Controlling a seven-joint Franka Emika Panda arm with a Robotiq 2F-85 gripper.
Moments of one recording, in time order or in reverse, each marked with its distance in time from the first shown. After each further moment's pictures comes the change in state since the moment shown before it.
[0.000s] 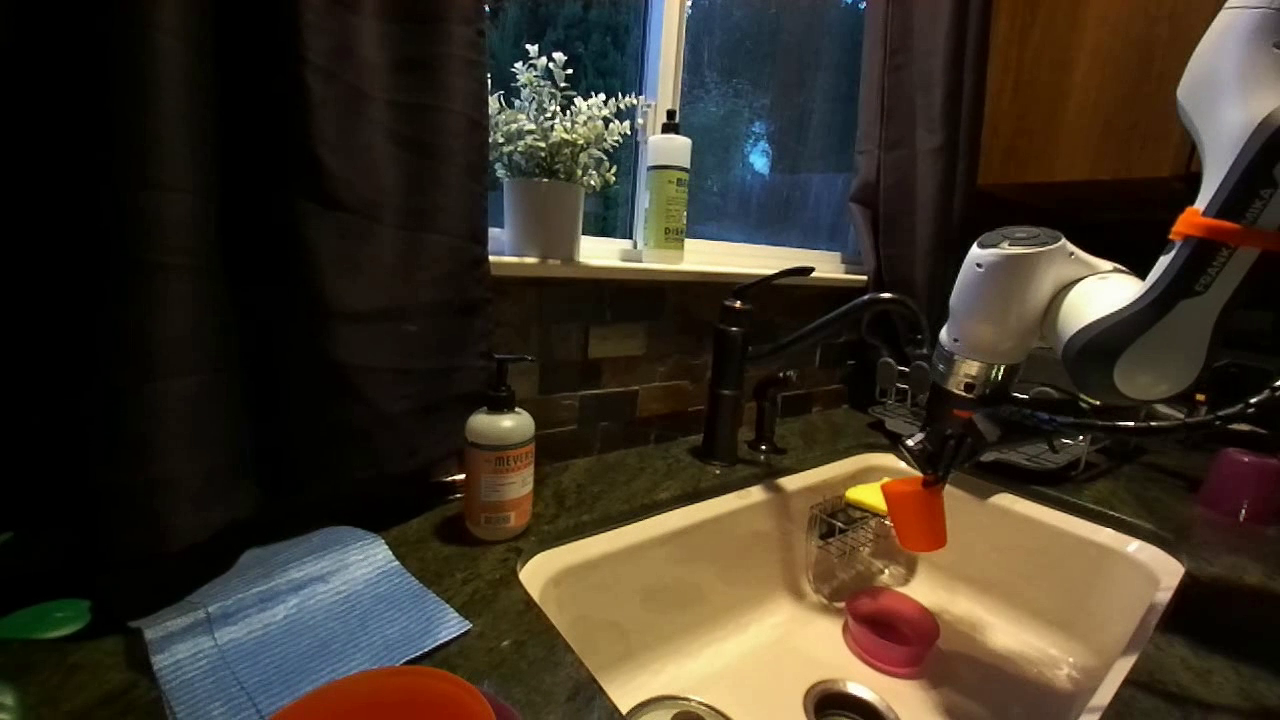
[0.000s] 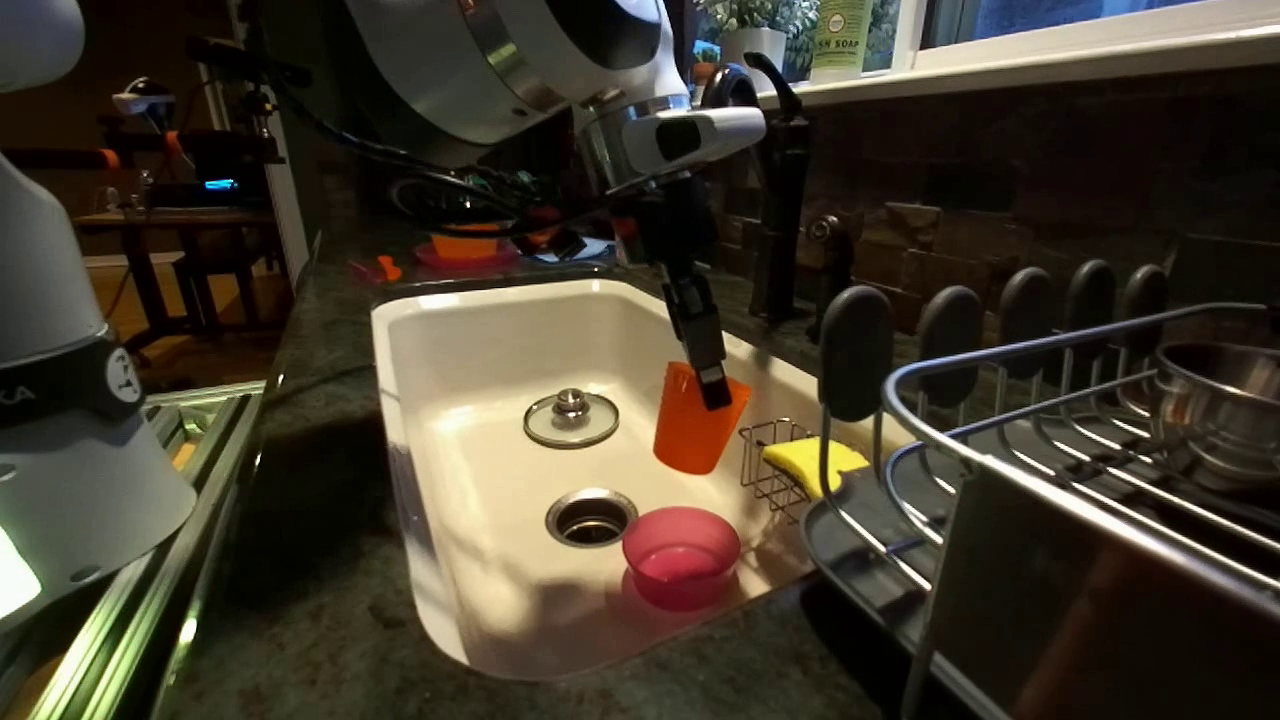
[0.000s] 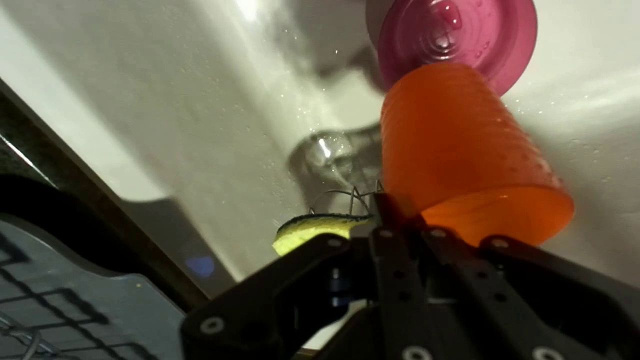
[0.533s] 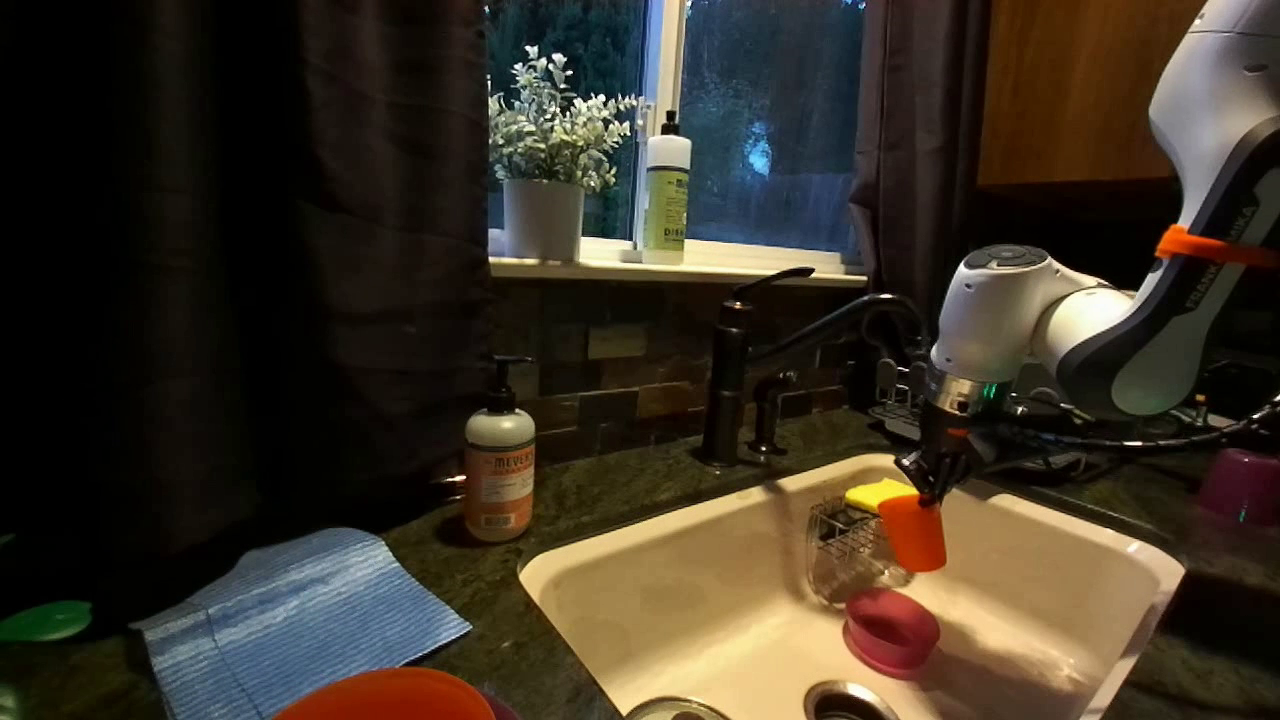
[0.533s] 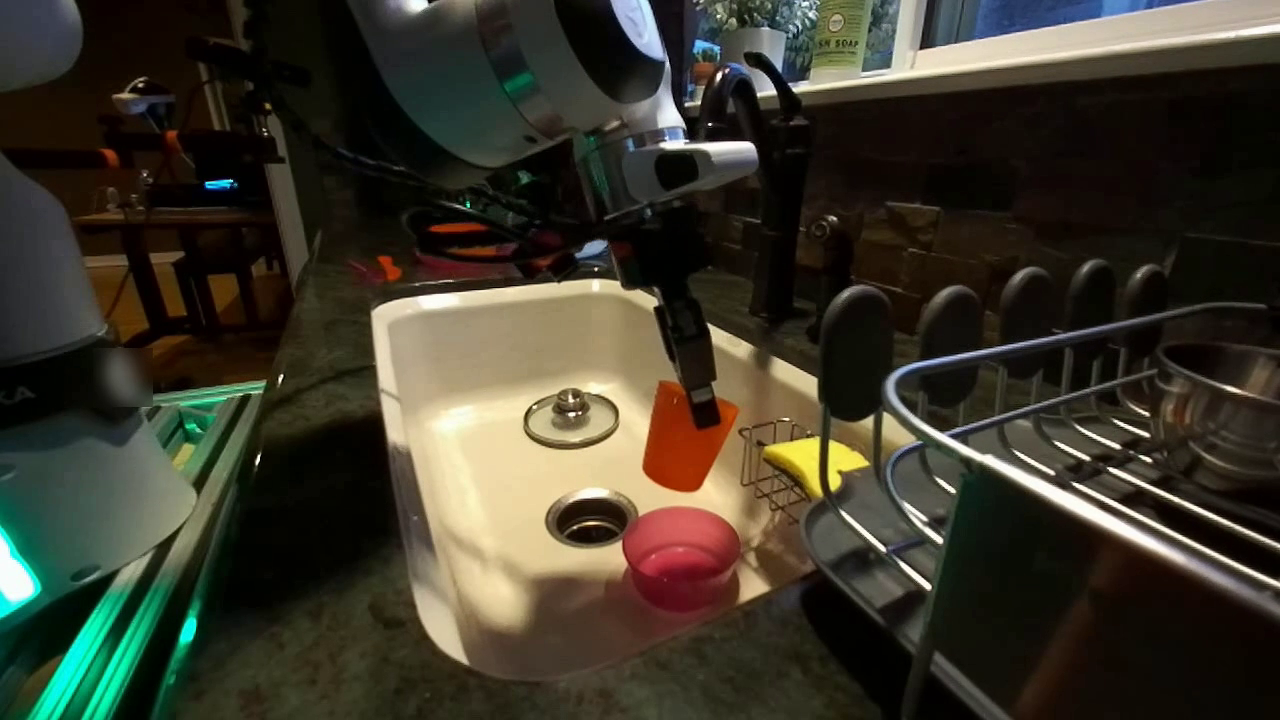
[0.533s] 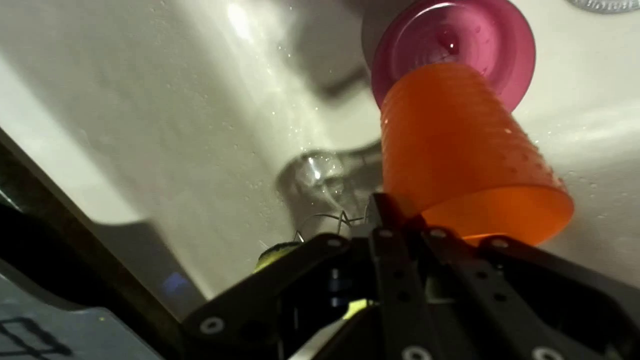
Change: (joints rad) arm 0.010 0.063 0.009 0.020 -0.050 0.000 0.043
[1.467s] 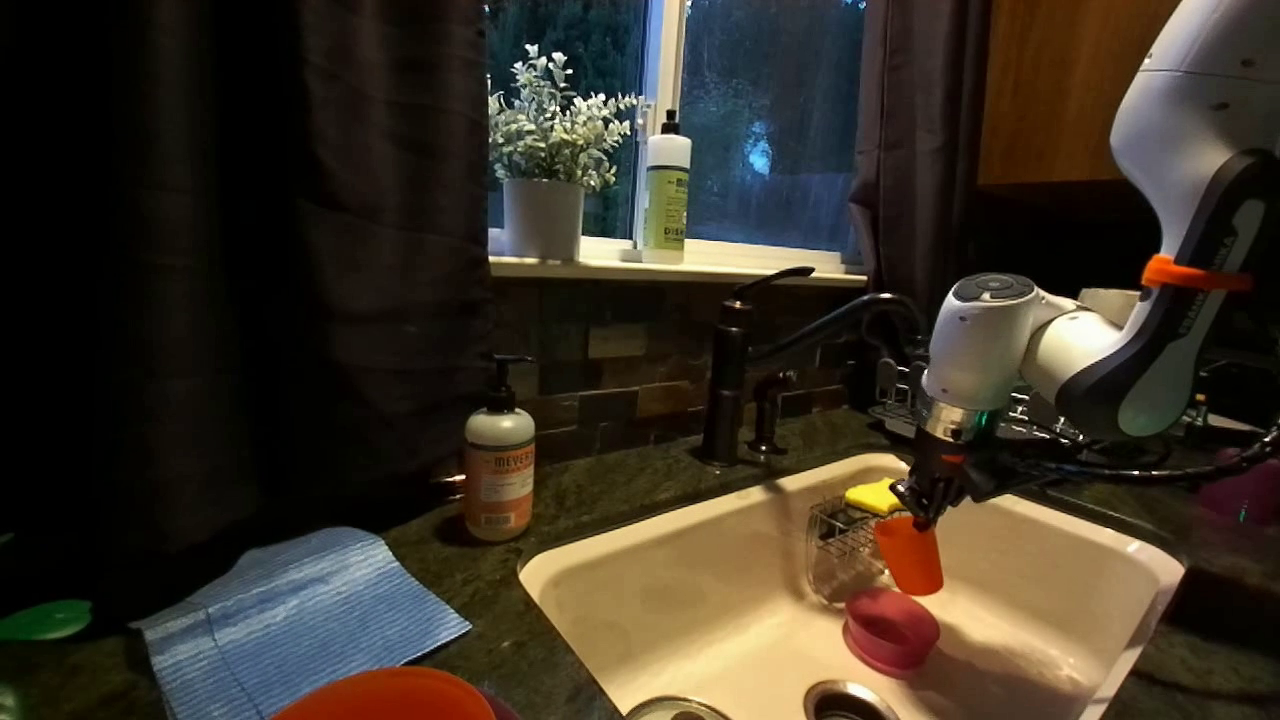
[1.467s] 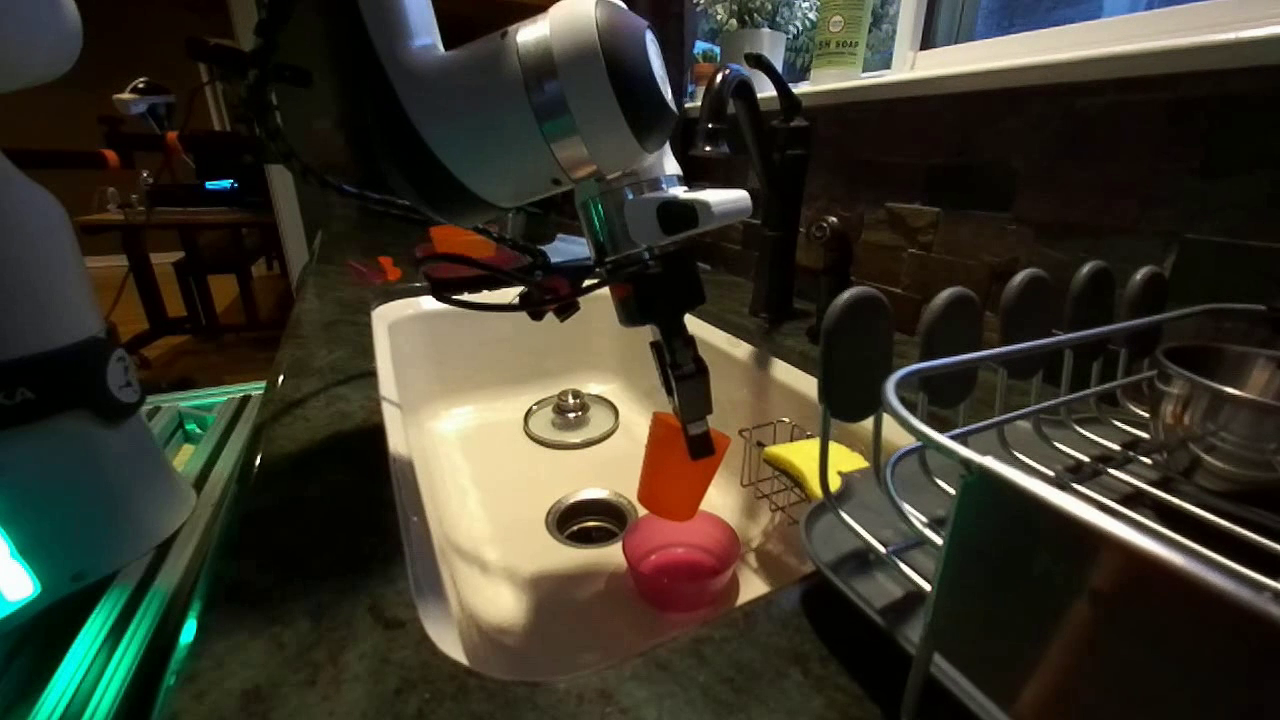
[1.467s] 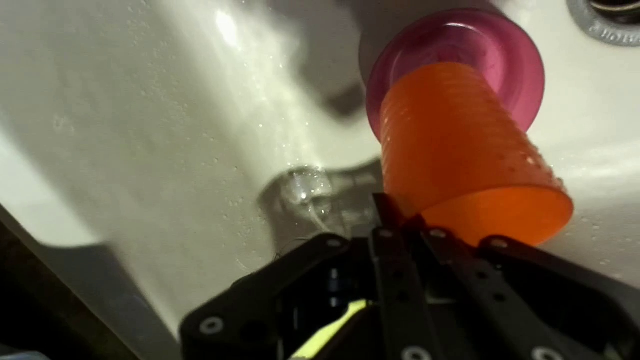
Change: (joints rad) arm 0.005 0.108 -0.002 0.056 -0.173 0.024 0.123
